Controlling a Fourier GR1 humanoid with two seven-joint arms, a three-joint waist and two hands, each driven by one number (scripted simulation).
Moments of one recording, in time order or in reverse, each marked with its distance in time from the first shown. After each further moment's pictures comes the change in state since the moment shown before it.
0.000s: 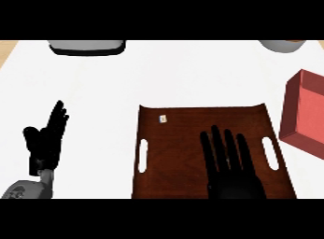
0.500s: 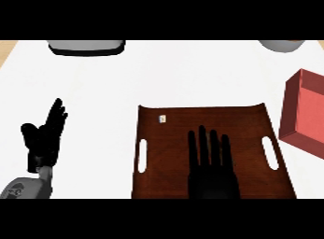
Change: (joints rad) left arm -0.017 -0.015 0.043 0.017 -0.020 -0.035 0.010; right arm 0.025 0.159 0.003 0.150 0.106 0.012 0.007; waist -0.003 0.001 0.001
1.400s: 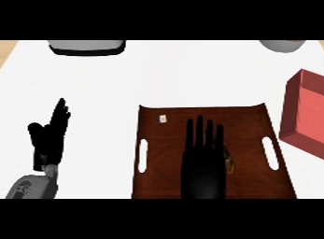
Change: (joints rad) left arm -0.017 -0.058 0.047 0.046 -0.062 -0.025 -0.025; right arm -0.087 0.041 -0.062 0.209 -0.020 -0.072 0.065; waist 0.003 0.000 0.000
